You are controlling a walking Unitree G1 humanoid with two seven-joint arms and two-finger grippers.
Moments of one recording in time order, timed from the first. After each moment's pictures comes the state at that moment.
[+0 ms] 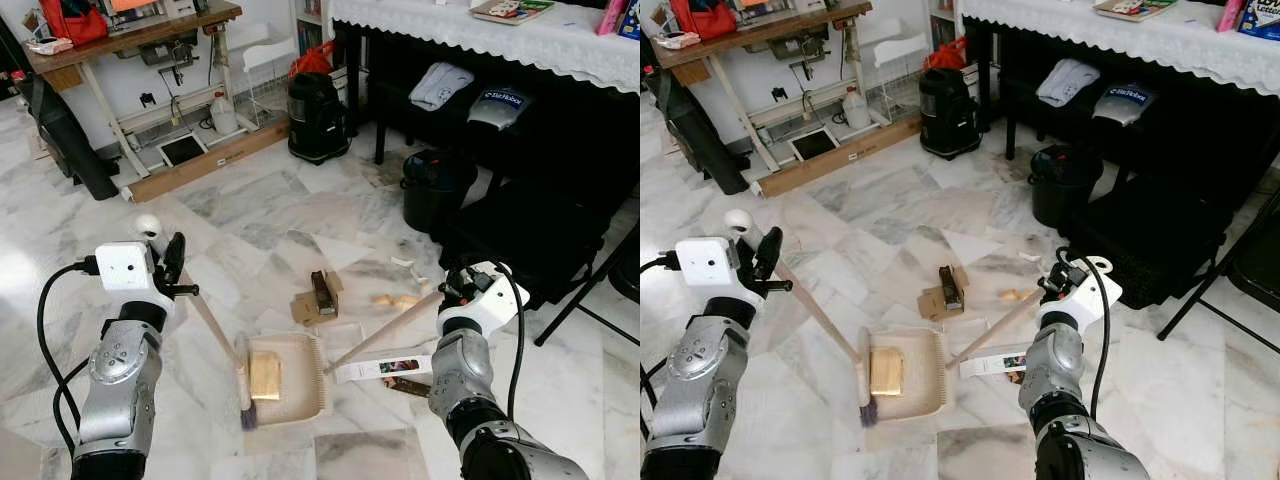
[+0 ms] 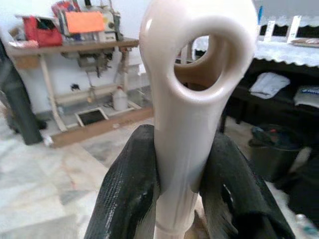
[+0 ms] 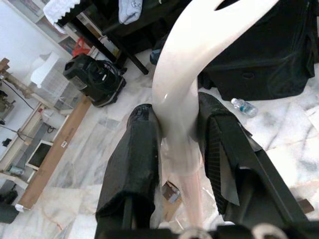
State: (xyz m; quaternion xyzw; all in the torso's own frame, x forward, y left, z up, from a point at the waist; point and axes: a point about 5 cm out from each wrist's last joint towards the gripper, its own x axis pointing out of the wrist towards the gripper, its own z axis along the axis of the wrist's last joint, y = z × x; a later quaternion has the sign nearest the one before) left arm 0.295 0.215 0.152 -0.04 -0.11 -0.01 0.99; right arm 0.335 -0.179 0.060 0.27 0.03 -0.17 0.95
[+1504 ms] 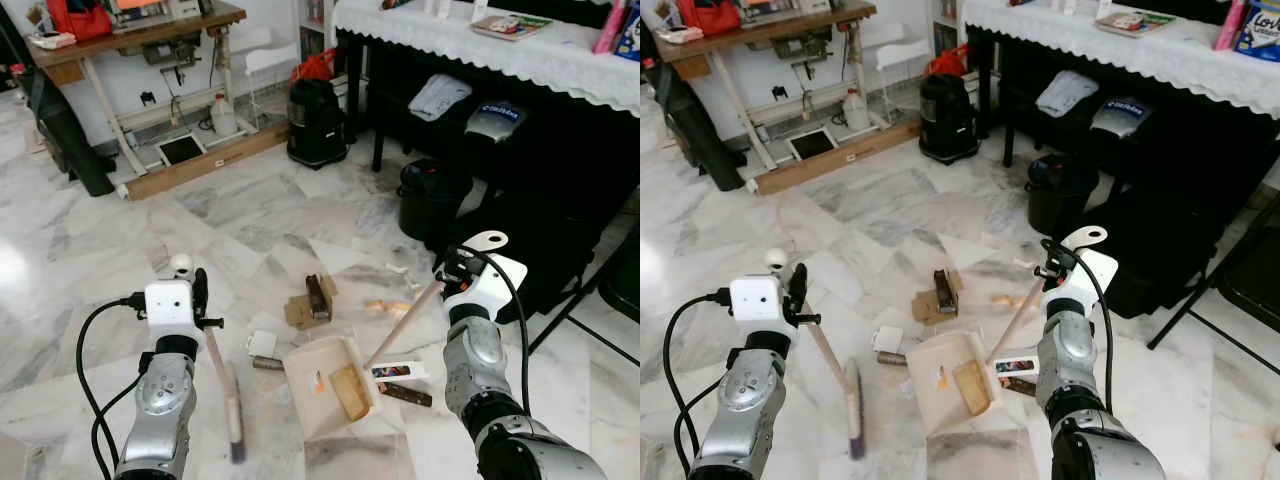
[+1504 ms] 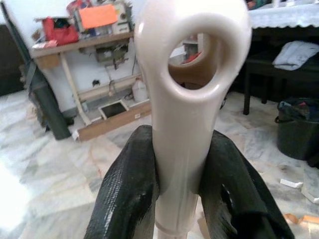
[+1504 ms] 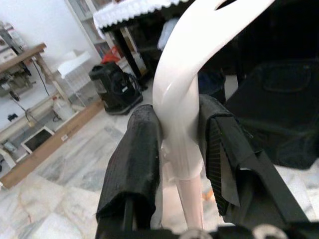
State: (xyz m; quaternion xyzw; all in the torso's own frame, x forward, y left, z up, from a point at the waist) left arm 0.287 0.185 0.102 0.05 -0.09 0.04 0.99; right arm 0.344 -0.183 0.082 0.14 -0.02 -0.09 0.99
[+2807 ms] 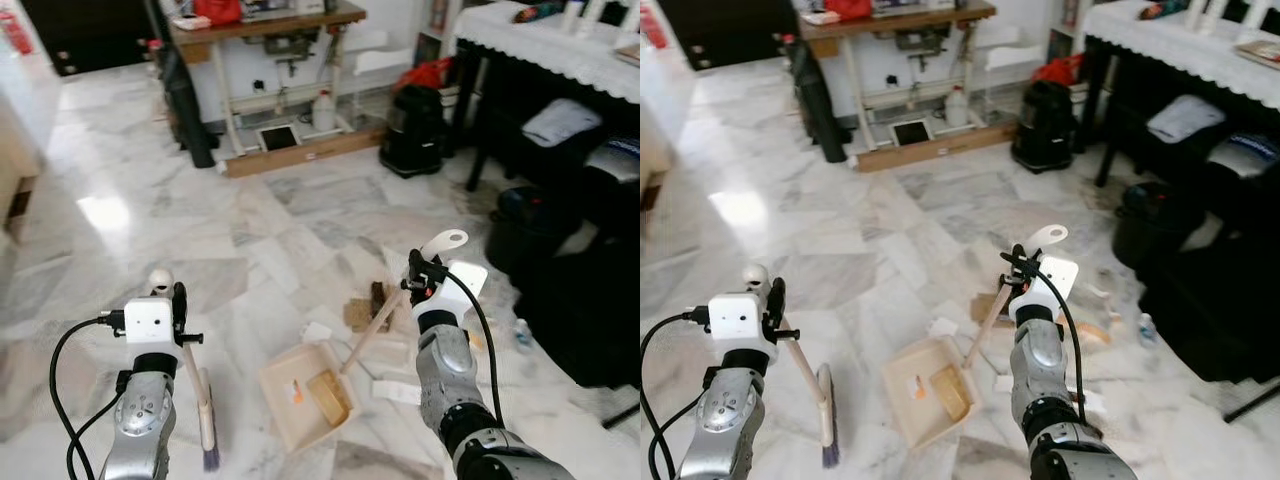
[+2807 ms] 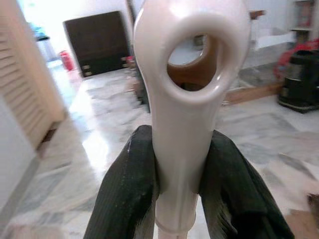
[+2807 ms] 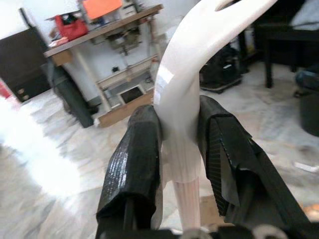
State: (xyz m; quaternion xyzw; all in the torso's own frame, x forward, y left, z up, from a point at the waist) left arm 0.272 0.209 0.091 0.07 -0.08 0.08 0.99; right arm 0.338 -0.148 0.075 0.12 -0.02 -0.03 0.99
